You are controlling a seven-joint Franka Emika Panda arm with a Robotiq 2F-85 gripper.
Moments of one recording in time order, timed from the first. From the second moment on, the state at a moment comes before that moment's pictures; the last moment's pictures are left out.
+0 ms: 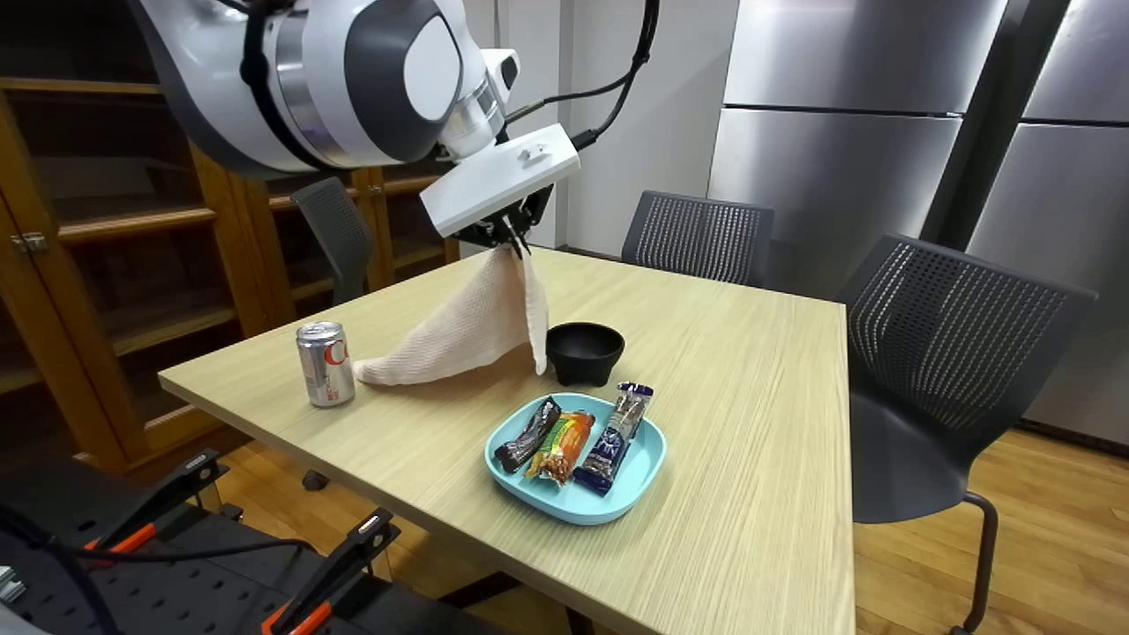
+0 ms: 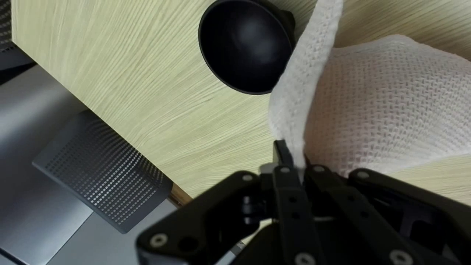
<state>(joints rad) -0.65 0.01 0.32 -2.77 -0.41 3.45 -0.68</state>
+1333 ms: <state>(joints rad) -0.71 0.04 0.15 -2.77 -0.70 3.45 -0.40</state>
